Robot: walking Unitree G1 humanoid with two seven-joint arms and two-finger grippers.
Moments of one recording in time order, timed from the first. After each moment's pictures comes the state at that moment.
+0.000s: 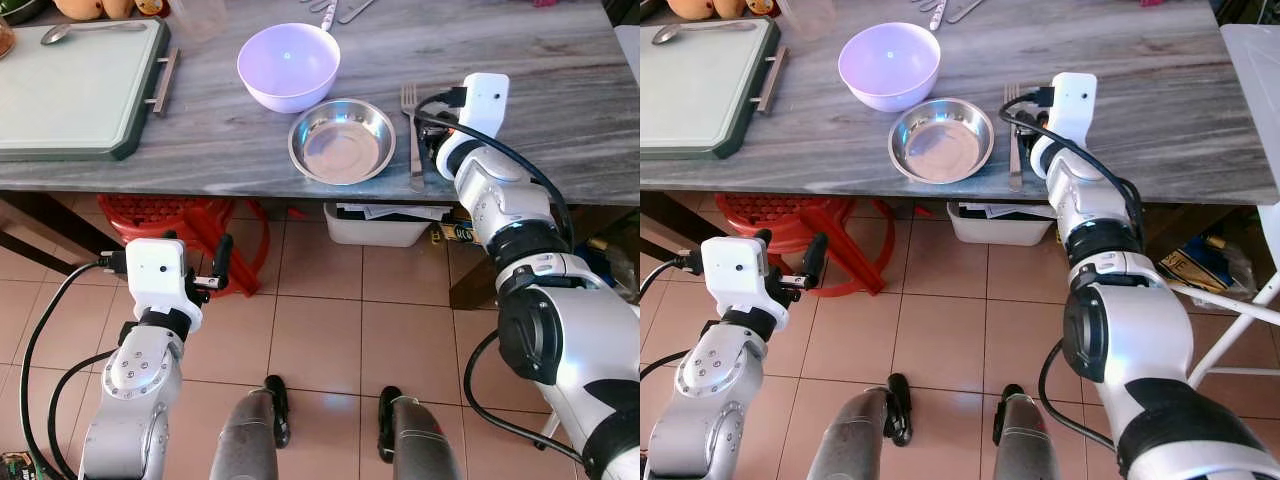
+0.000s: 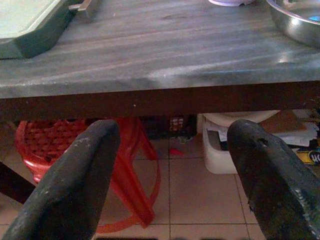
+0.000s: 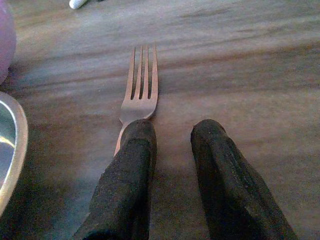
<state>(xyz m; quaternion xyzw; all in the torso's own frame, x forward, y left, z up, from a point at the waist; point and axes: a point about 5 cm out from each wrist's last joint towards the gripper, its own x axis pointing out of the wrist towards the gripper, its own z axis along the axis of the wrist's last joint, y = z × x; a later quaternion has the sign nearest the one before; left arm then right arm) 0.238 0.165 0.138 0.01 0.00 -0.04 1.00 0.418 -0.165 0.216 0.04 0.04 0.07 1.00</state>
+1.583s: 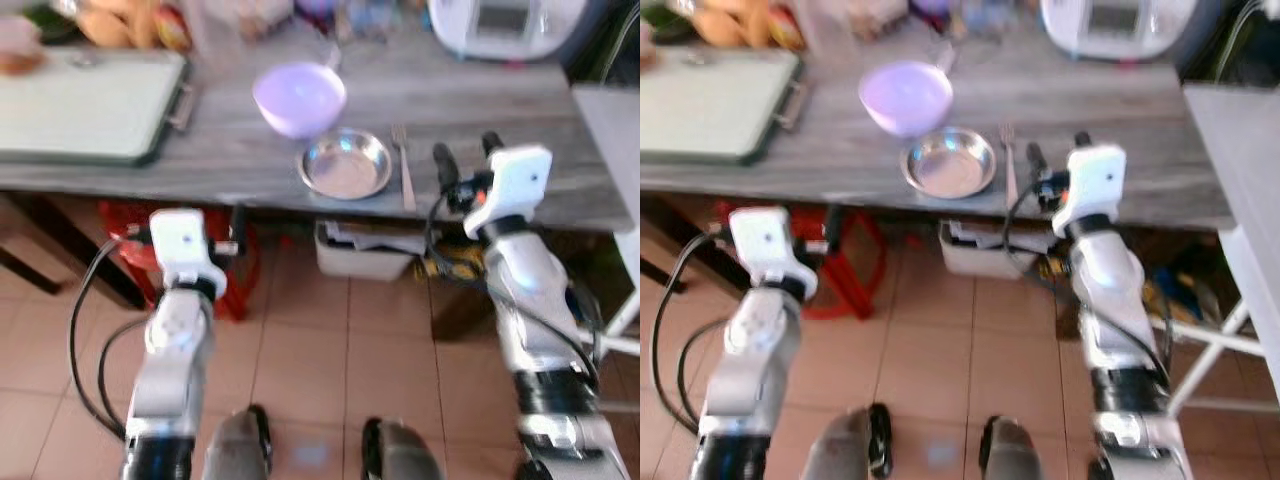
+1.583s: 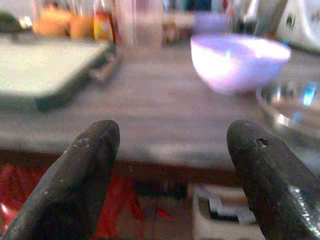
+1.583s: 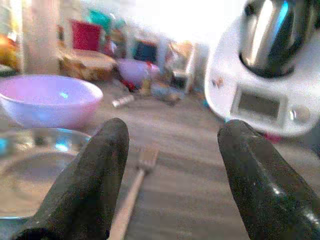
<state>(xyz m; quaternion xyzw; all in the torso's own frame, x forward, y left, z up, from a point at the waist) 0.287 0.148 0.142 -0.03 -0.07 -0.01 1.00 0.317 -0.178 0.192 -0.10 -0.16 0.09 0.98</state>
